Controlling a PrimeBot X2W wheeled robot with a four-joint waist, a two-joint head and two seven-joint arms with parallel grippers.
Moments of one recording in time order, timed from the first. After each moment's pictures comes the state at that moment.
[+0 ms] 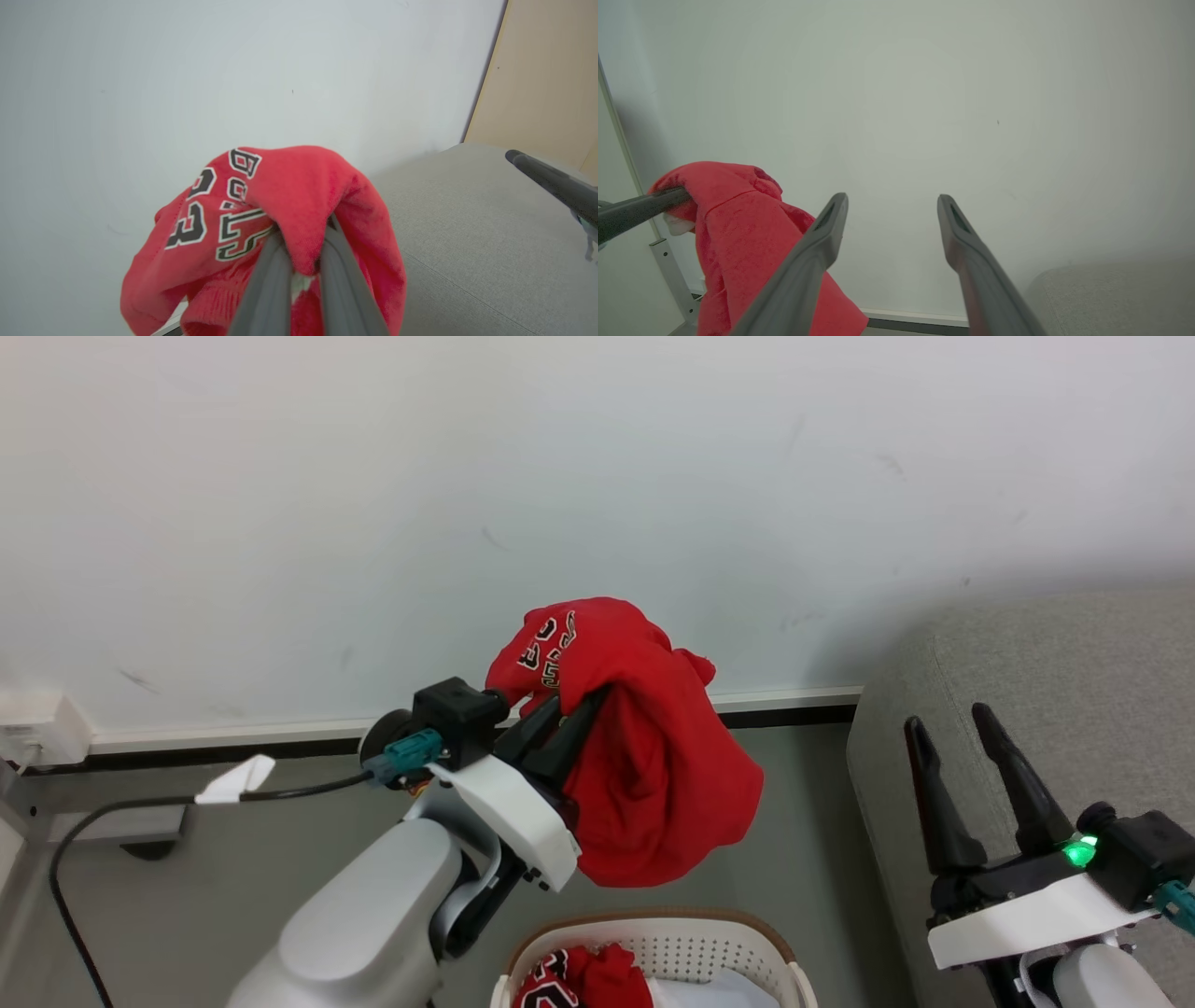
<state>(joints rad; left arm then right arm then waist) -0.69 0.23 -0.79 0.46 -0.62 -0.07 -0.25 -0.26 -0.20 0.26 0.19 0.50 0.13 -0.26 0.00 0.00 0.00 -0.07</state>
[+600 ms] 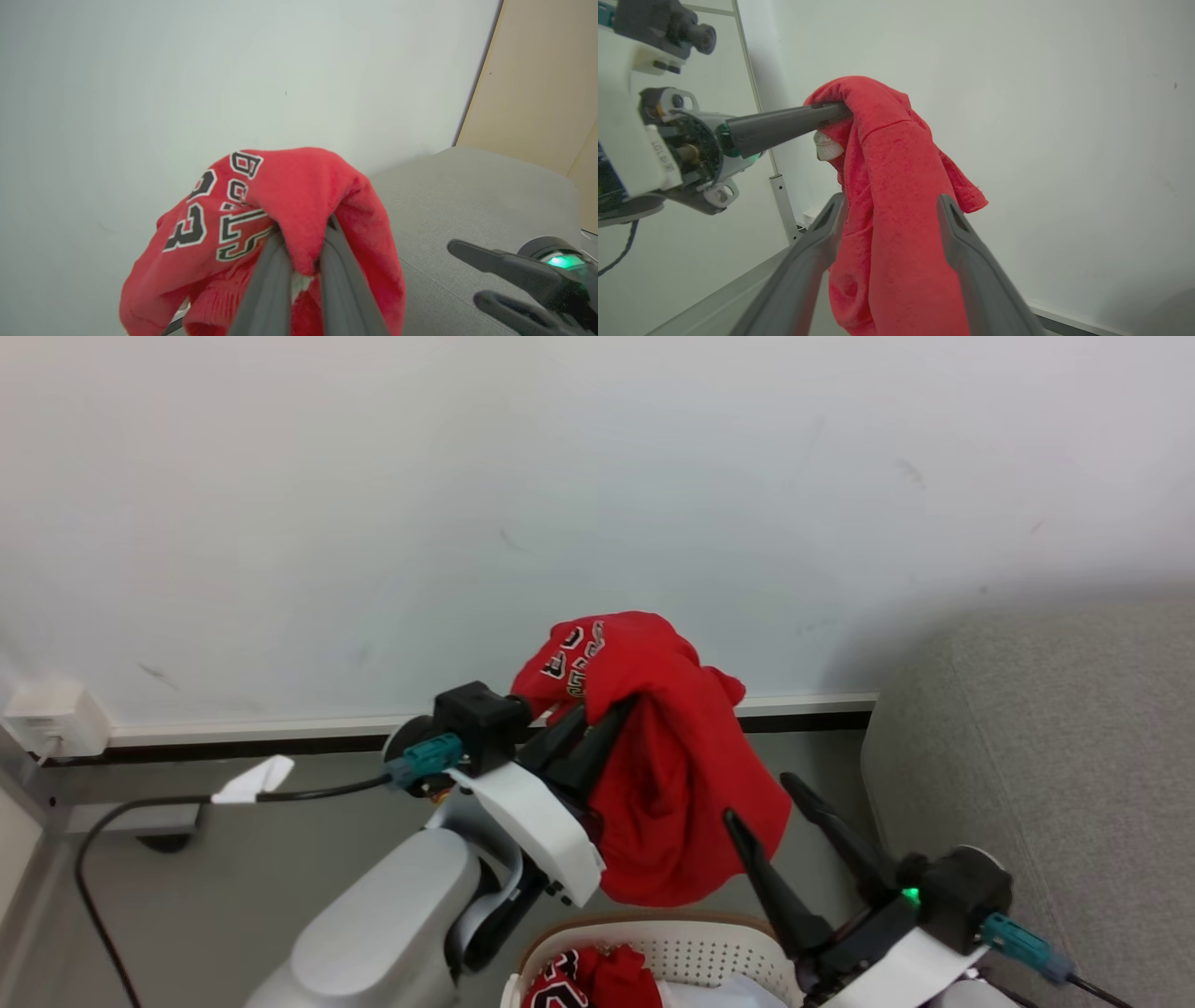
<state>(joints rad) -0.67 0.24 -0.79 0.36 -0.64 -0.04 -0.19 -0.30 -0.22 0.61 0.19 0.55 0.13 -0.26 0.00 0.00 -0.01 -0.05</state>
